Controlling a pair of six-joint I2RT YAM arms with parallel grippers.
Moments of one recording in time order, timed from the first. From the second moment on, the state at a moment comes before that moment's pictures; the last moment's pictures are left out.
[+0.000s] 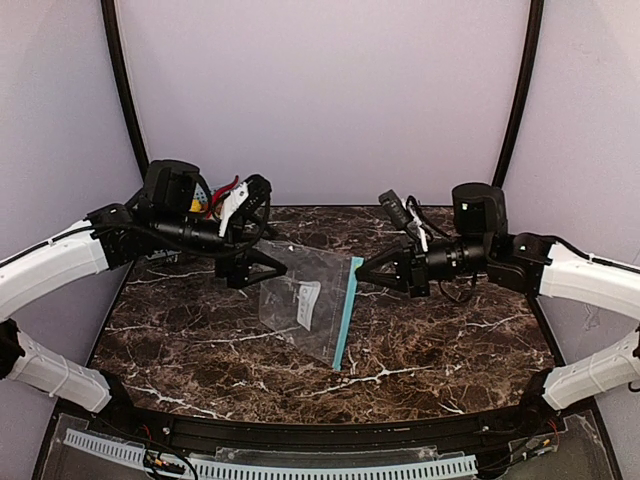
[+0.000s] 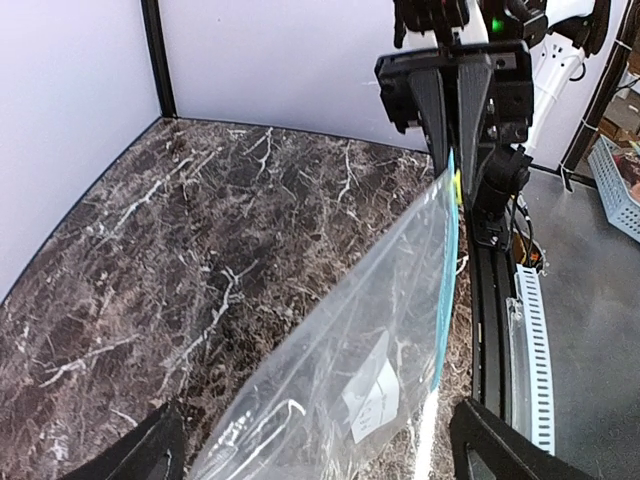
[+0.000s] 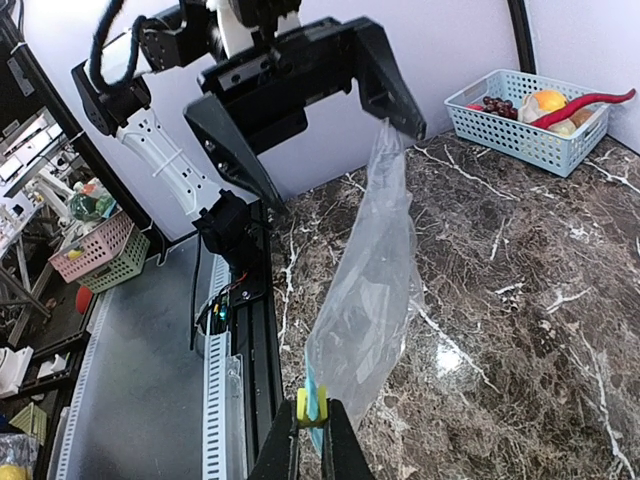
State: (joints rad) left arm -0.73 1.24 1.13 -0.40 0.56 0.23; right arm 0.82 1.19 0.93 -0.08 -0.70 0.19
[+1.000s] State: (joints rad) left arm -0.84 1.31 1.16 -0.36 0.70 0.19; right arm 0.94 1.48 1.17 -0.25 -0.76 0.09
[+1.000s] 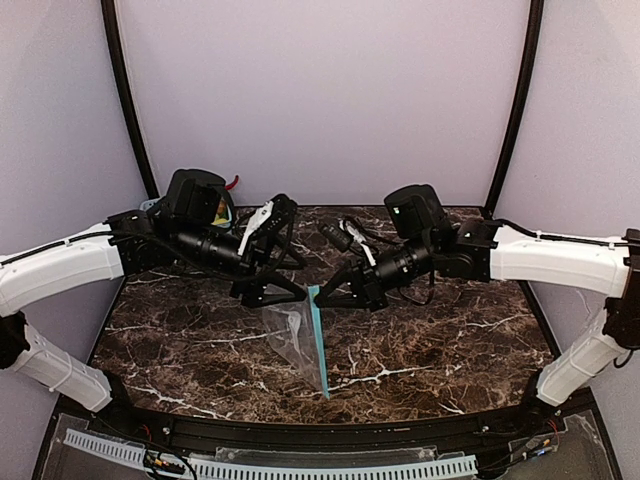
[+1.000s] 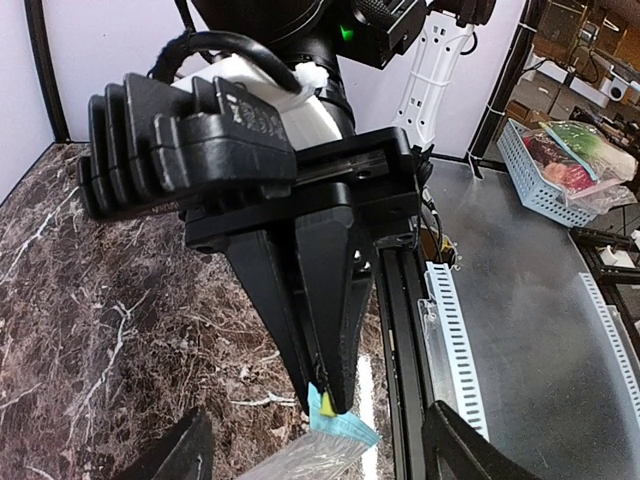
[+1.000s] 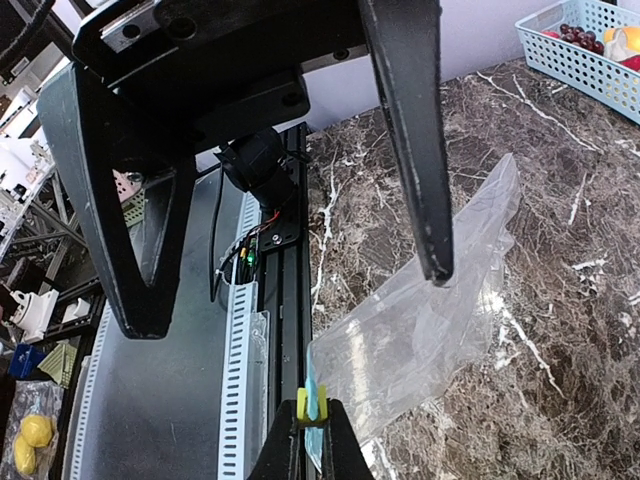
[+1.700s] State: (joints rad) left arm -0.84 1.36 1.16 -0.36 0.74 0.18; right arm 0.95 1.49 1.18 -0.27 -0.76 0.08
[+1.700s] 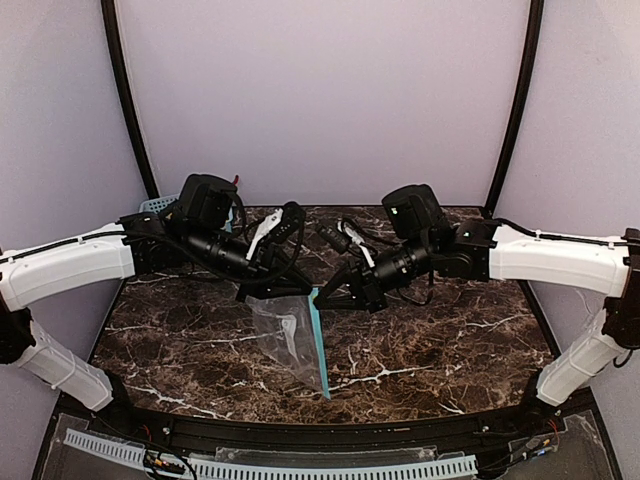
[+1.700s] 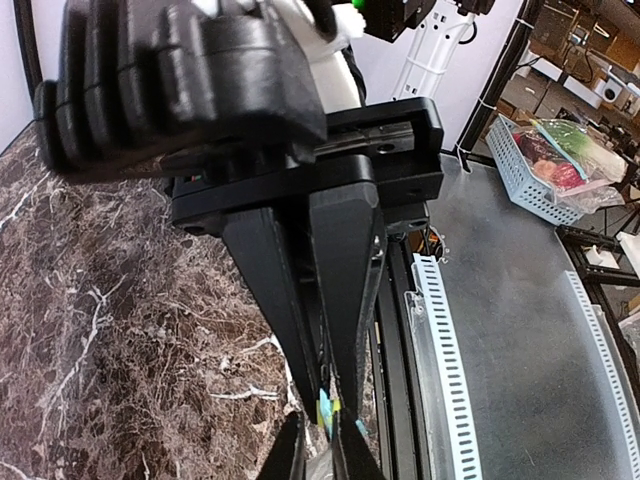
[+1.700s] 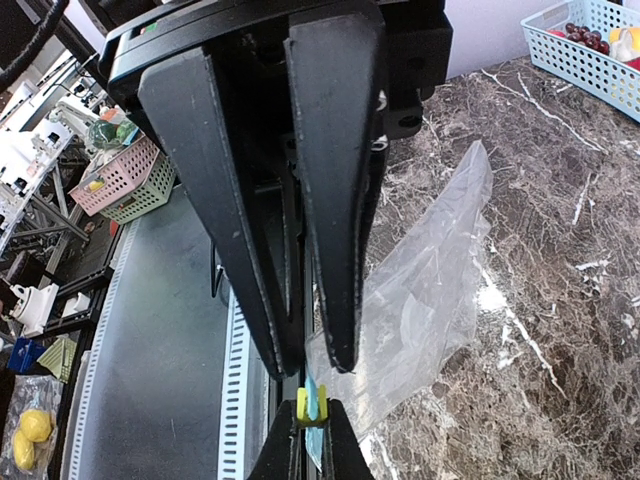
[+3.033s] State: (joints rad) left arm -0.85 1.32 1.10 -0.28 0.66 0.14; right arm 0.96 1.49 1.17 -0.25 -0.70 0.08
